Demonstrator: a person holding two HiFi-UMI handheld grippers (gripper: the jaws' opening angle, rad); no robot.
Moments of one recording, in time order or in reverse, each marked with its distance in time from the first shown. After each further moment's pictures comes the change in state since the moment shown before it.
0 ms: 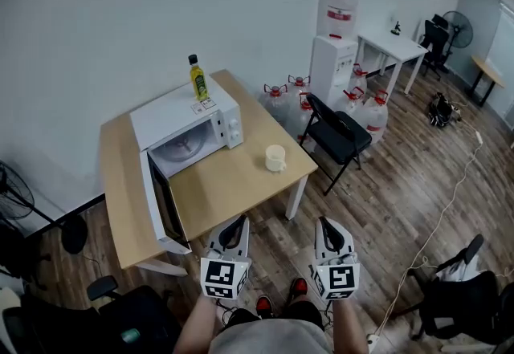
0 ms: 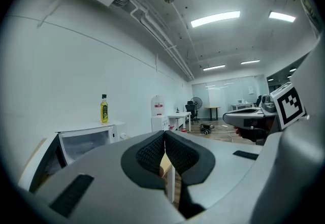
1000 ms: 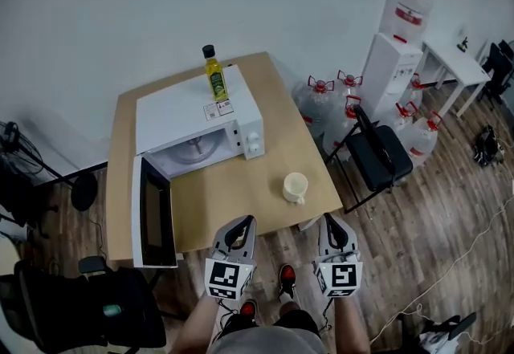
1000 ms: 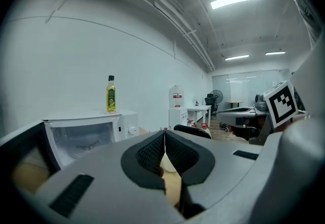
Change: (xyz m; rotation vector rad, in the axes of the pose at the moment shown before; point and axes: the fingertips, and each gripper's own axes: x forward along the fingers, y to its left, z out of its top) left arm 0.170 0.071 -0.033 -0.074 0.100 0.210; right arm 0.228 -0.062 -0.050 0.018 0.068 0.253
